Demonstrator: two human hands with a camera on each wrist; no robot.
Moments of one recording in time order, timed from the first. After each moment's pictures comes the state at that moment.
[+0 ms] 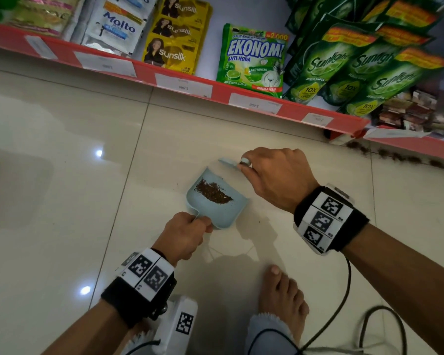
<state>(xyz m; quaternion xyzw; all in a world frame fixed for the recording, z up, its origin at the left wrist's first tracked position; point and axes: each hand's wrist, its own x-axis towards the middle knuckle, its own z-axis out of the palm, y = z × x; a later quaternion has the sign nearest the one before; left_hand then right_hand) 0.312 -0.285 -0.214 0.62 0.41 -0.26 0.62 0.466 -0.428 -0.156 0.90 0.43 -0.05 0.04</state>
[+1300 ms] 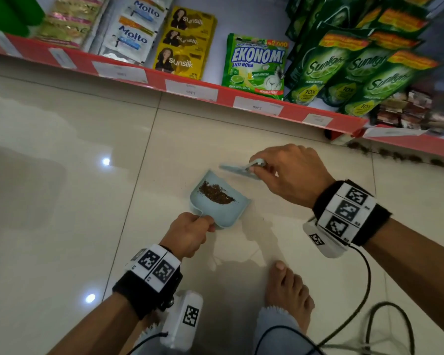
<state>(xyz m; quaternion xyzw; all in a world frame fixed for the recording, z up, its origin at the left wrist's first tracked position) 0.303 -0.284 -0.211 0.62 0.41 -0.25 0.62 0.469 -0.442 -0.142 0.90 0.43 -0.09 -0.04</state>
